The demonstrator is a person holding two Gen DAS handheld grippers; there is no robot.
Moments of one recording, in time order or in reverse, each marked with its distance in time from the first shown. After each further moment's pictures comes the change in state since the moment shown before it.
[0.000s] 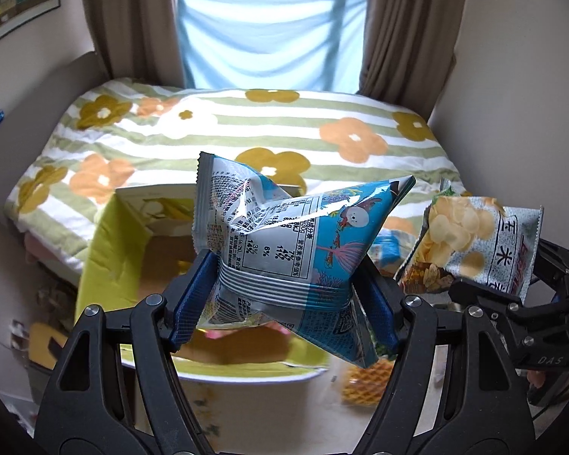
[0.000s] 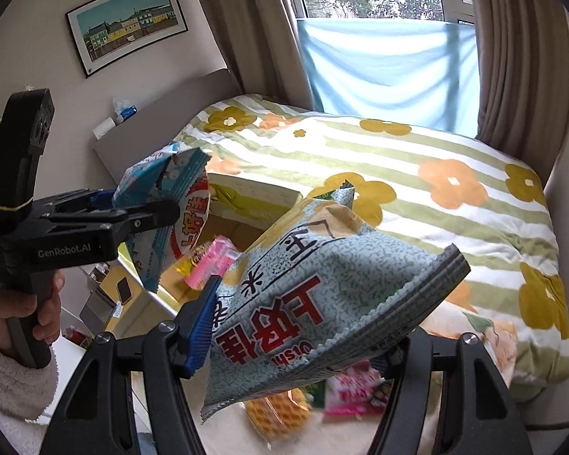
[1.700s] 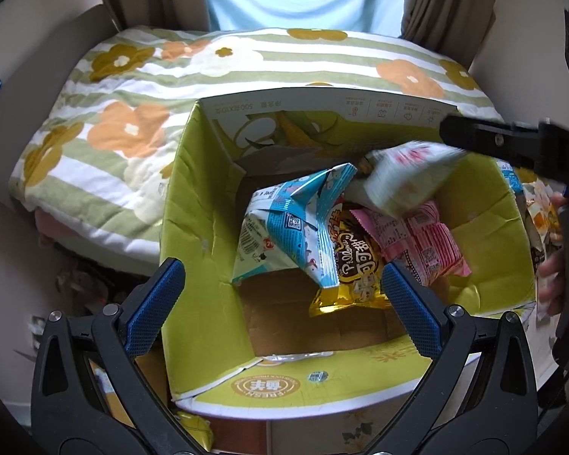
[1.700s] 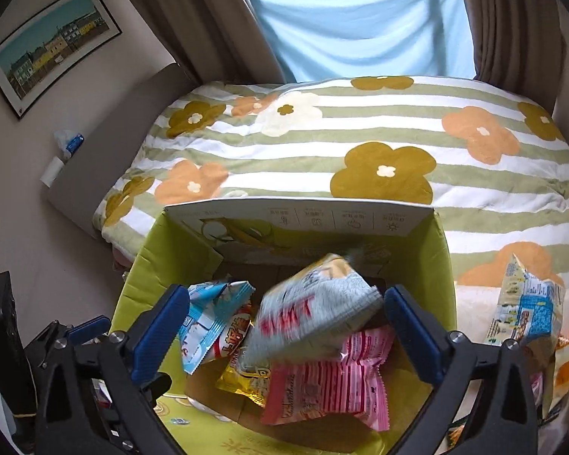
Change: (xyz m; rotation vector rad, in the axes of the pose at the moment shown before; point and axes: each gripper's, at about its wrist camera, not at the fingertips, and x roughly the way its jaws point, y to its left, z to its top) left arm 0.098 0.179 -0.052 0.026 0.189 0.053; right arm 0.190 0.082 0.065 0.261 0.097 -0.073
